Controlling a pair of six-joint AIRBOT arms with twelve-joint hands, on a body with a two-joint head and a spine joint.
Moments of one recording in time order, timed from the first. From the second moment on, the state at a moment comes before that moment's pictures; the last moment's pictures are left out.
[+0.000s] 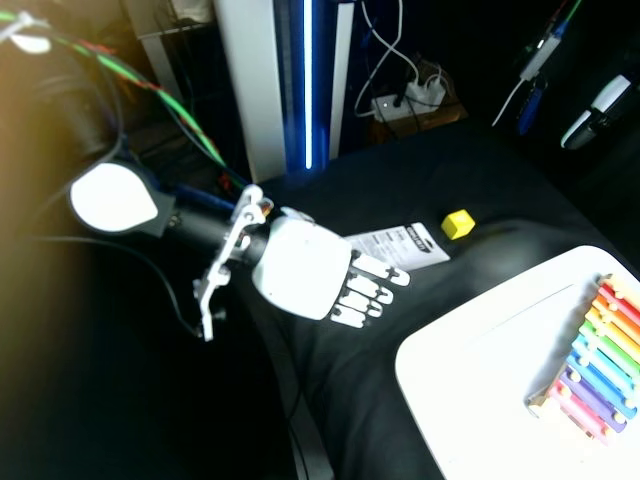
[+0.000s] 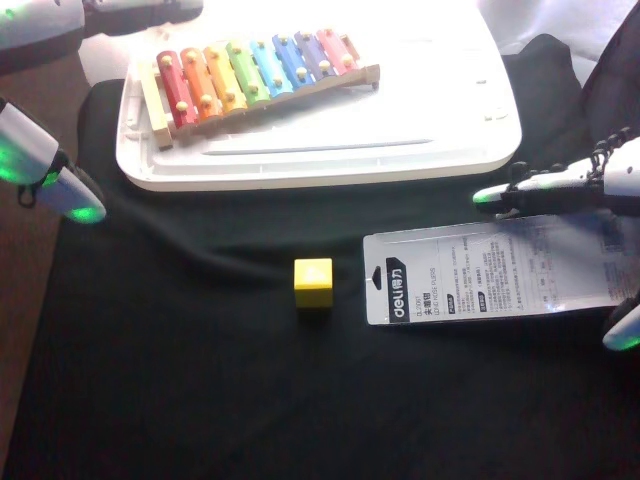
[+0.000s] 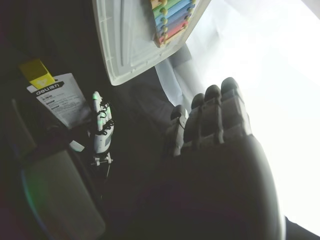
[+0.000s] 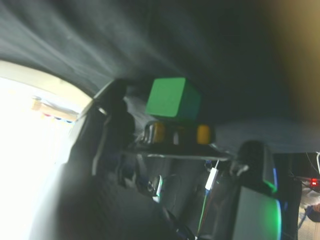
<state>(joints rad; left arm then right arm) 0.33 -0.75 1.10 1.08 -0.26 0.31 -0.77 -0.98 1.41 -1.01 0.69 0.31</state>
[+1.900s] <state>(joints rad) 0.37 -0.77 1.11 1.05 -0.27 0.31 -0.73 -0.99 1.42 -1.02 0.68 0.30</state>
